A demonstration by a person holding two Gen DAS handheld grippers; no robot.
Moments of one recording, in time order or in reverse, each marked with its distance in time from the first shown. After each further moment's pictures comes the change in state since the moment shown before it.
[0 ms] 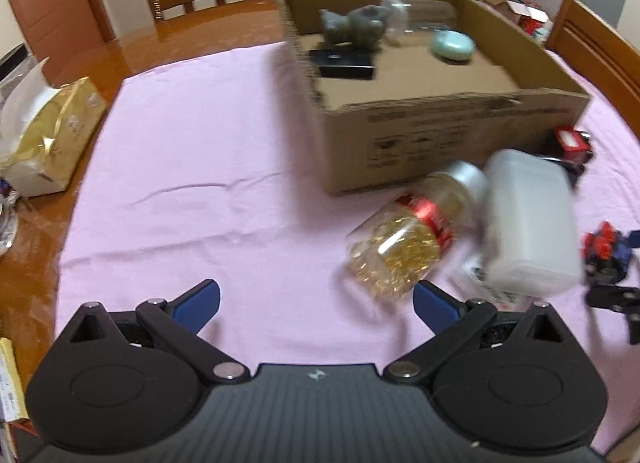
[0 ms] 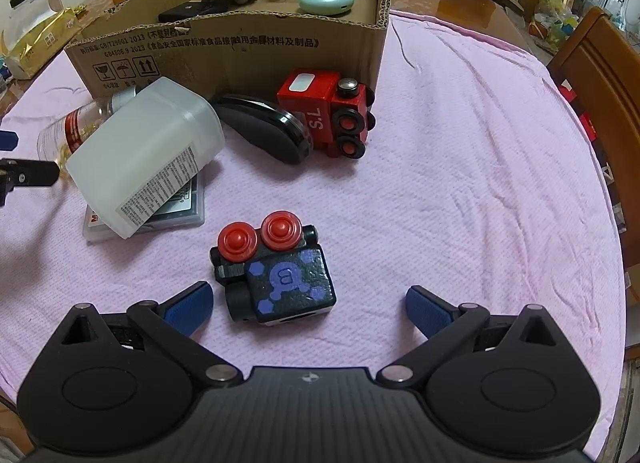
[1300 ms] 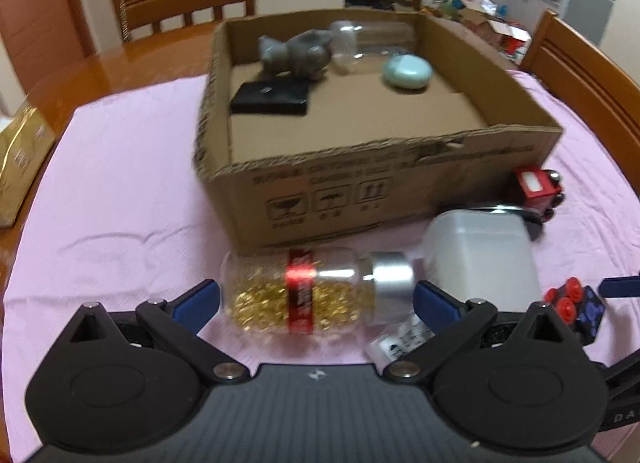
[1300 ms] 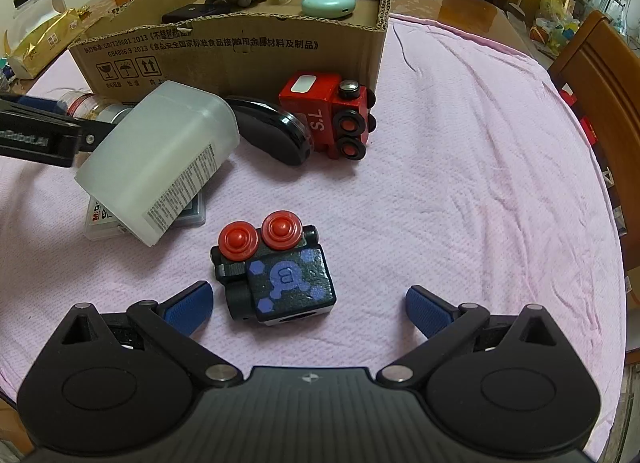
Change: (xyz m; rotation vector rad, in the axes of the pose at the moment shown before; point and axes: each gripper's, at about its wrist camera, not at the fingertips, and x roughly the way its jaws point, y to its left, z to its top) left arm 0.014 -0.047 0.025 -0.012 -0.054 -0.074; right arm -0.001 0.000 -0.001 -0.008 -0.008 0.002
